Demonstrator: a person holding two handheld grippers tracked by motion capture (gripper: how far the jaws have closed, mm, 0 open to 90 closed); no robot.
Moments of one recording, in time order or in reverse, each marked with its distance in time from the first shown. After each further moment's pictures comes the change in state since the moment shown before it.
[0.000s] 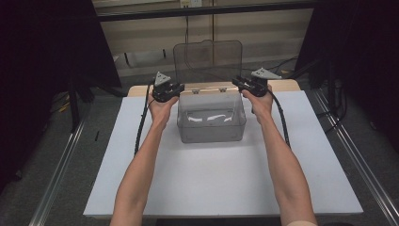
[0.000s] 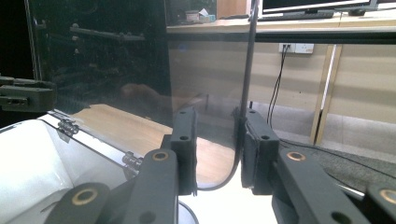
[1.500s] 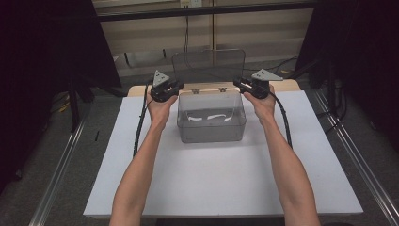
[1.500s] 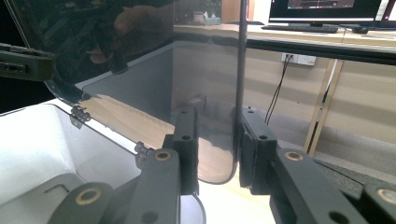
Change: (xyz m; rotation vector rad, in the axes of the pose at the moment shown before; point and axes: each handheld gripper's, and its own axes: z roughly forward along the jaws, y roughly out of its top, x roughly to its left) left arm -0.006 0.009 -0.013 -0.067 0.008 0.042; right arm 0.004 0.003 -0.012 -0.005 0.016 -0.107
